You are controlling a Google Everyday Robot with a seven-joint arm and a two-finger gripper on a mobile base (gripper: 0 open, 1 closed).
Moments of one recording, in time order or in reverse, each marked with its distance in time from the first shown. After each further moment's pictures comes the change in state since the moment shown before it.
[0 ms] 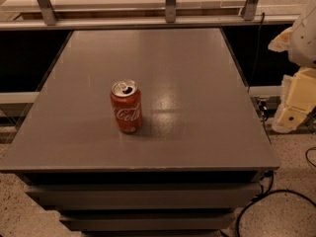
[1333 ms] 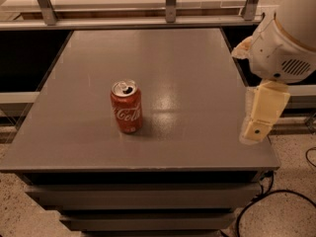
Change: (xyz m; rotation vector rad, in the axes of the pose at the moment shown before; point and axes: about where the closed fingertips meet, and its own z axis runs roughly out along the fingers) arm -0.059 0.032 0.013 -0.026 -0.057 -0.121
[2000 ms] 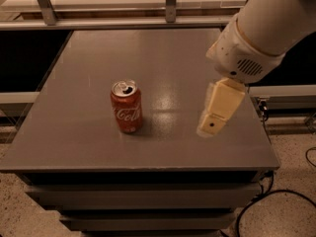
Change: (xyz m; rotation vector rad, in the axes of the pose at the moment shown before) arm -0.052 -0.008 0.027 -0.005 -0.112 0.091
